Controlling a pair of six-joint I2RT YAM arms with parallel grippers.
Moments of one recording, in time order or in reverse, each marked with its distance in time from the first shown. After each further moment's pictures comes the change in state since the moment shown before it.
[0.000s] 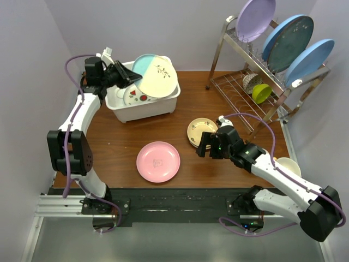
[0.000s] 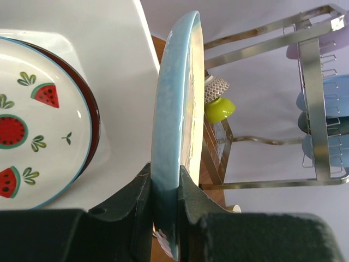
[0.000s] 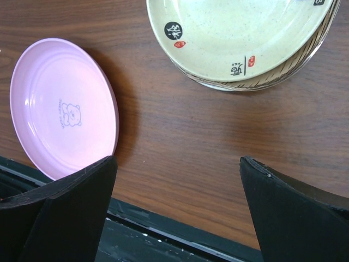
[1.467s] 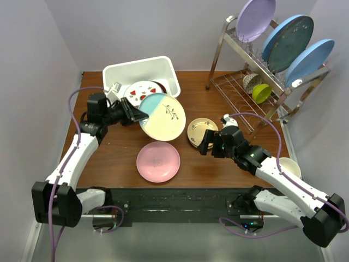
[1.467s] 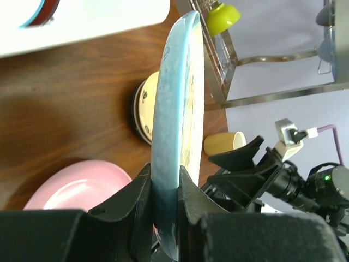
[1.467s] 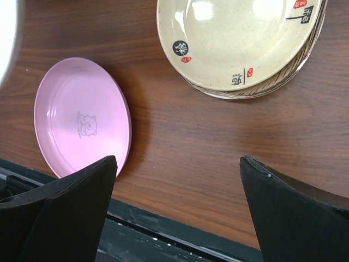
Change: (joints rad) left arm -0.108 -0.528 -0.539 -0.121 0.017 0.071; right arm 0.000 -0.072 0.008 -0.010 0.032 0.030
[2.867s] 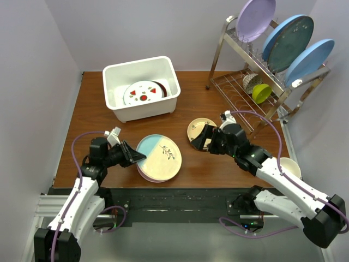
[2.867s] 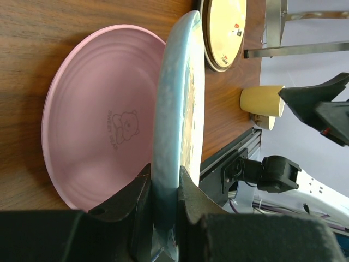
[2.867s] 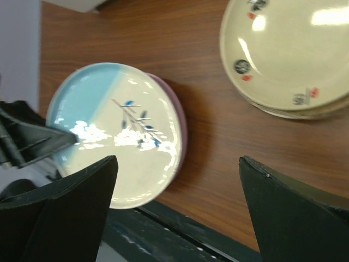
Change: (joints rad) left arm 0.006 -0.499 -0.611 -0.042 -0.009 -0.050; right arm 0.000 -0.010 -0.002 0.172 -0.123 0.104
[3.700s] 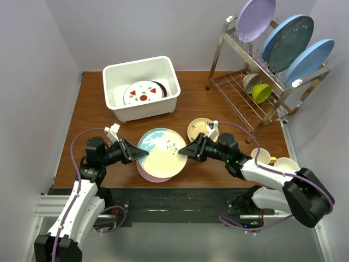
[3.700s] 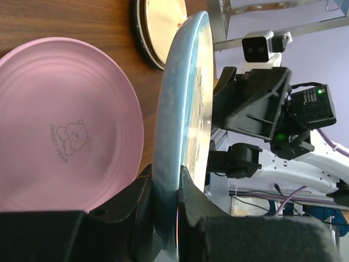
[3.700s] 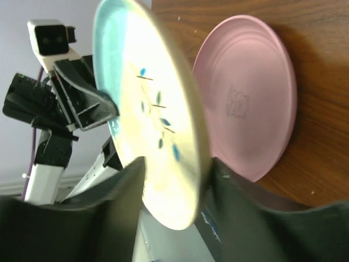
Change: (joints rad) left arm 0.011 -0.050 0.008 0.110 0.123 -0.083; right arm -0.007 0.252 -0.325 0.824 -0.425 0.382
